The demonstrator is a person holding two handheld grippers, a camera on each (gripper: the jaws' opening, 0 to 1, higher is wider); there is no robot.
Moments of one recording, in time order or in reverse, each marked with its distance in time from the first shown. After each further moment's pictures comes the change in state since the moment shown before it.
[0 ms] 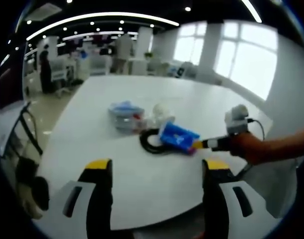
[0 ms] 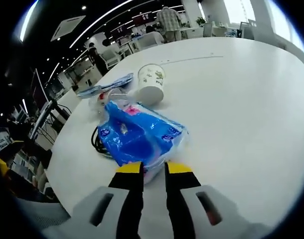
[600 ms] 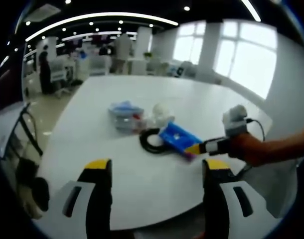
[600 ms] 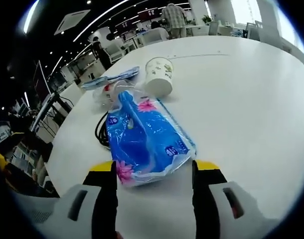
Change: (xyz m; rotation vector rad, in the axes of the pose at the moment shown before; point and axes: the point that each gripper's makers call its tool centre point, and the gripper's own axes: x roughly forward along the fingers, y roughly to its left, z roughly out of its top) left arm 0.000 -0.001 -0.001 0.008 0.003 -0.001; right arm 0.003 0.012 -0.009 -0.029 0.038 0.022
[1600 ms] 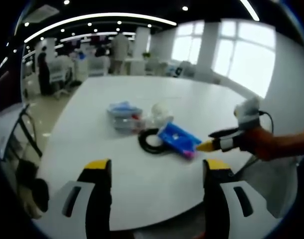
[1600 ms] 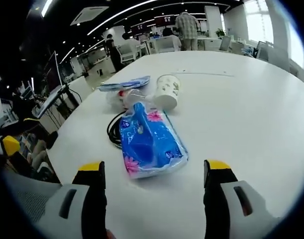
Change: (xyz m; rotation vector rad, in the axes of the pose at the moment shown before) left arm 0.001 -0.003 0.000 0.010 -0.004 -0.009; right arm -0.033 0.004 0.014 -0.139 -0.034 0.017
